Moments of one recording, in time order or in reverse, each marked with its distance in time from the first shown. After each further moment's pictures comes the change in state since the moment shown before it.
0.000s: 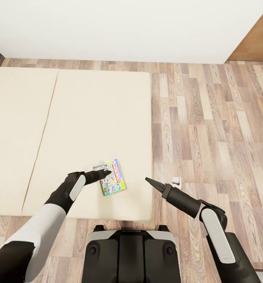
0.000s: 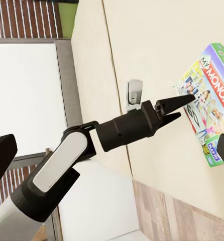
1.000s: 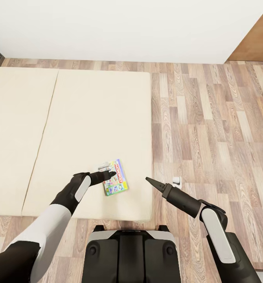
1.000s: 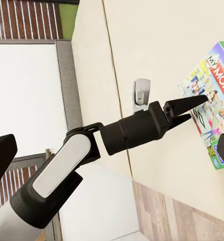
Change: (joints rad) left arm 0.001 -0.045 -0.004 0.014 -0.003 -0.006 0.003; right arm 0.000 0.000 -0.002 -0.002 0.000 -0.002 0.001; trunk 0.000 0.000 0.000
